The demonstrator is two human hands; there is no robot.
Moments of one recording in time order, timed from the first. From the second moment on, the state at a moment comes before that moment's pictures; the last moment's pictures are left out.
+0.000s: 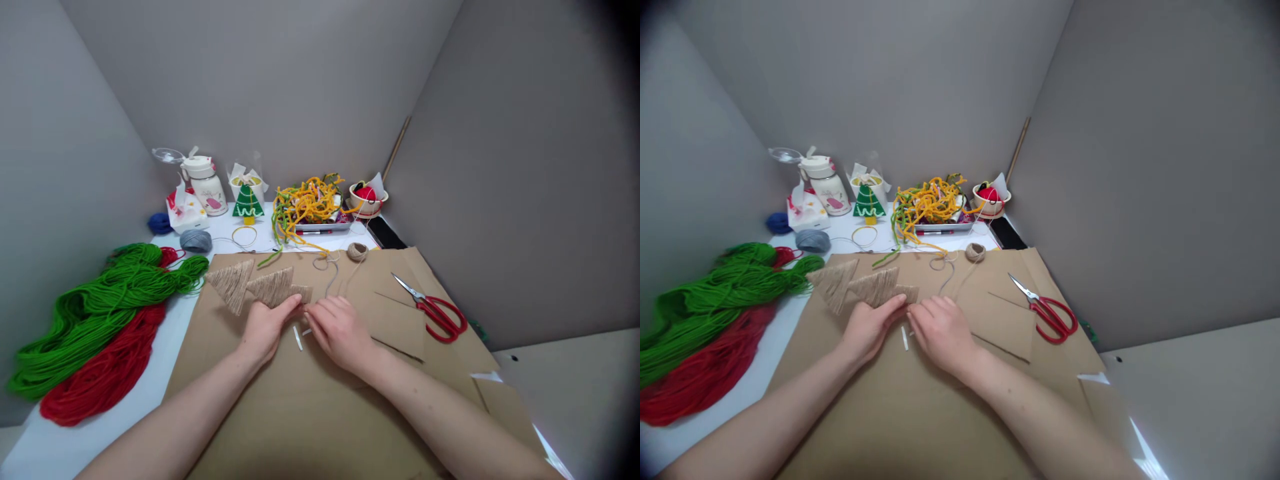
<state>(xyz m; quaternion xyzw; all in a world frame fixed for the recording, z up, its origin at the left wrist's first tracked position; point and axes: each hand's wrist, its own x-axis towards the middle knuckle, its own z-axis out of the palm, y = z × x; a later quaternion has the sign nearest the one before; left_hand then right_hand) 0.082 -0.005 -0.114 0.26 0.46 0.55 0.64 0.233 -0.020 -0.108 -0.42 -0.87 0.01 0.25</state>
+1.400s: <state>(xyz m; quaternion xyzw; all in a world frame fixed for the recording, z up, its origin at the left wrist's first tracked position) 0.076 -0.008 -0.109 0.26 0.42 0.48 0.73 0.252 0.003 -0.107 -0.48 -0.76 0.19 0.39</state>
